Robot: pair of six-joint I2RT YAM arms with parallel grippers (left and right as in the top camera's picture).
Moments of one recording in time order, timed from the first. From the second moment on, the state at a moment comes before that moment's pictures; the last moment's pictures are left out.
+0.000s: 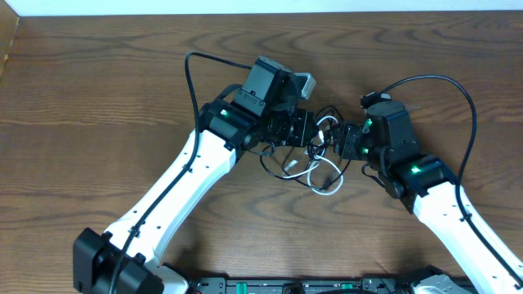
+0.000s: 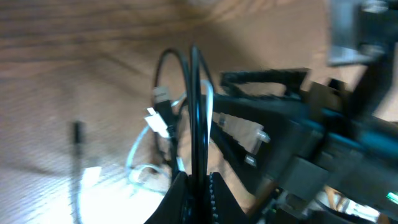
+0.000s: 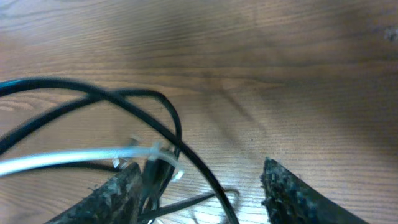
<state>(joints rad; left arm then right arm) -0.58 1.58 1.40 -0.73 0.51 -0.41 0.38 1.26 0.85 -0.40 -0.03 0.52</state>
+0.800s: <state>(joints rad) -0.57 1.58 1.40 -0.88 0.45 -0.35 0.38 1.37 0.85 -0.45 -0.26 0.45</state>
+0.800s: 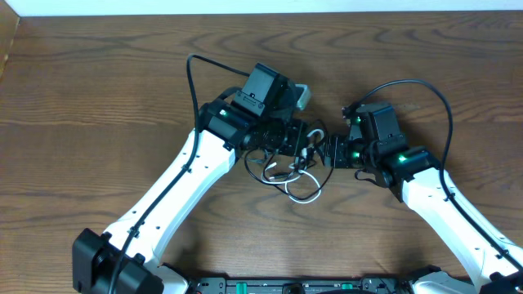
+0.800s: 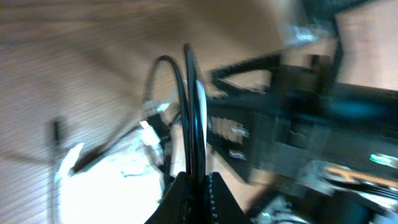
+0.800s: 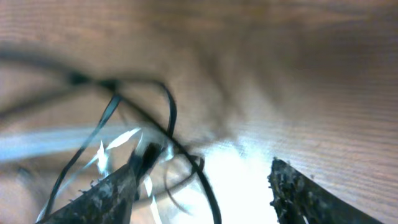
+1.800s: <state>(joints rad) -0.47 1.57 1.40 -0.91 0.73 -0.32 0.39 1.33 0.86 -0.61 0.20 0.59</state>
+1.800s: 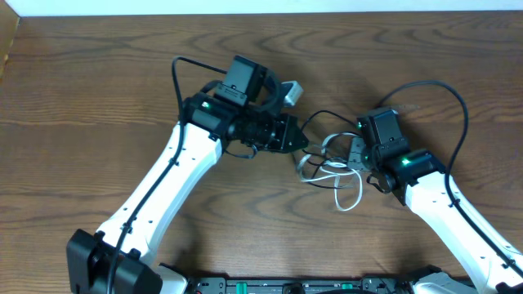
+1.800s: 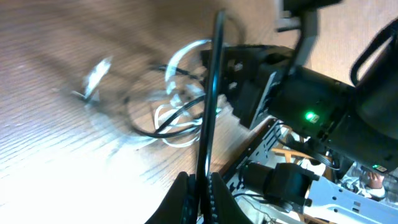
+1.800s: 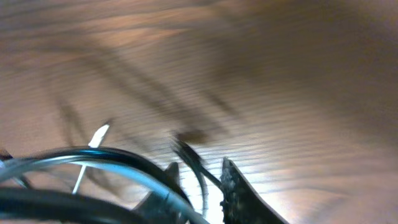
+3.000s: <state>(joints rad) -0.40 1.57 1.40 -1.05 0.40 -0.30 0.38 1.33 0.86 -0.46 -0.35 0.48</state>
